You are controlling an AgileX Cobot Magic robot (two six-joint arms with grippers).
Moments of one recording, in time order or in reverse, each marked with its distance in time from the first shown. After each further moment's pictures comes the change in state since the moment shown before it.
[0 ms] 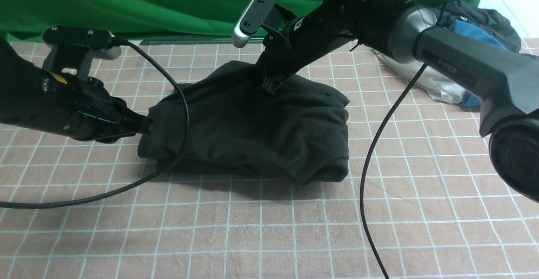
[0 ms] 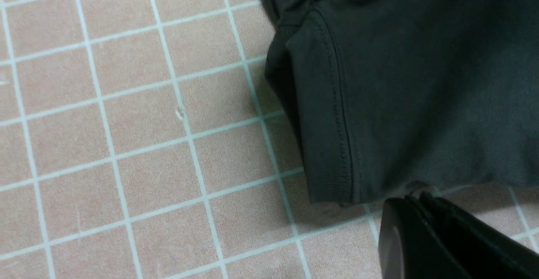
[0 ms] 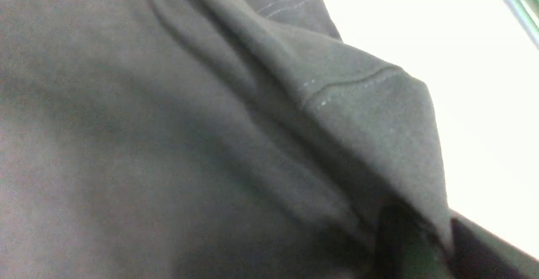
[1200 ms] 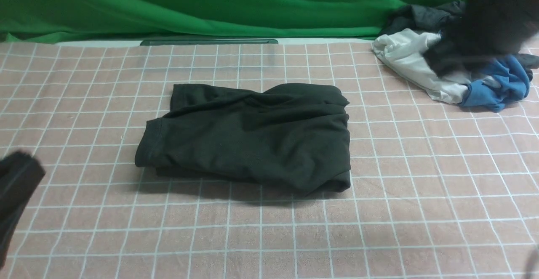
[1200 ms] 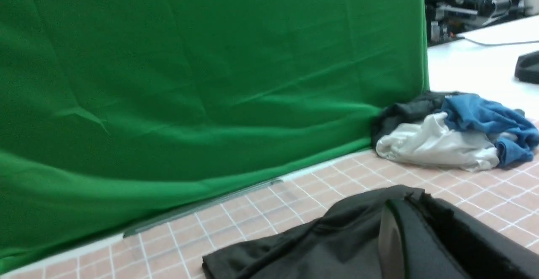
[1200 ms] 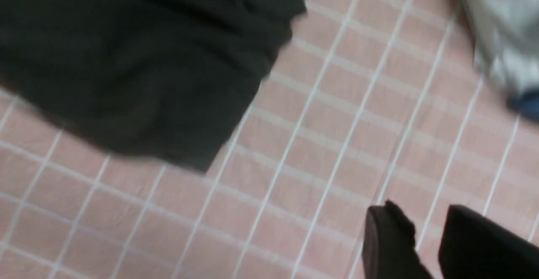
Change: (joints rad) right arm -0.104 -0.972 0.761 -0.519 0.364 0.944; left arm -0.226 -1.318 0.627 -0.134 -0.335 0.180
